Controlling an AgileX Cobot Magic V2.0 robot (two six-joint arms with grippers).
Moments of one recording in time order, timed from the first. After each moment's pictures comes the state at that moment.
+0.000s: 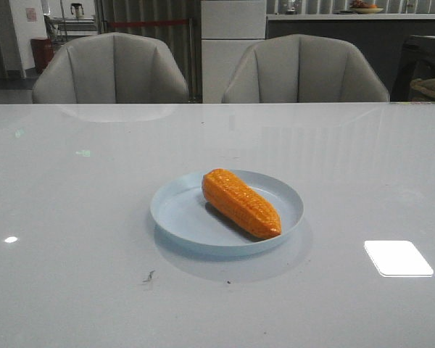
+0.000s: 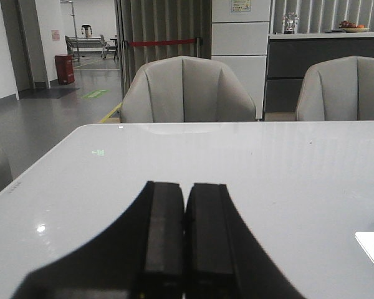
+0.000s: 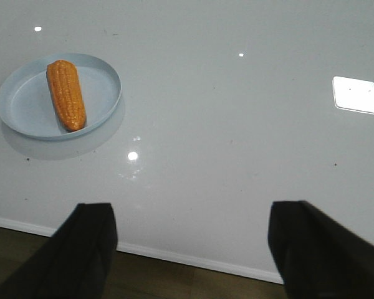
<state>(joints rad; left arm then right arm) -0.02 -0.01 0.01 -0.14 0.05 0.19 0.01 0.20 -0.68 0.12 1.05 -0.13</state>
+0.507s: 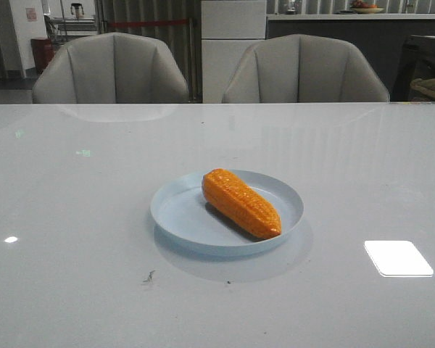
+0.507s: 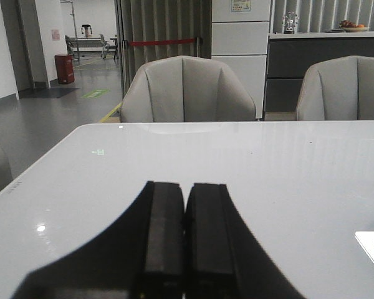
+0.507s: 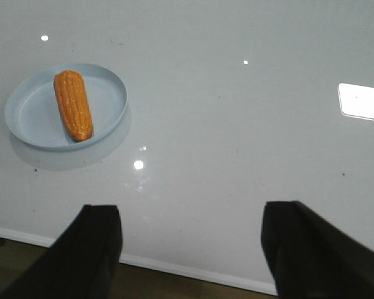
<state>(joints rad) -0.02 -0.01 0.01 -0.14 0.05 0.19 0.01 0.20 -0.66 0.15 0.99 -0.13</state>
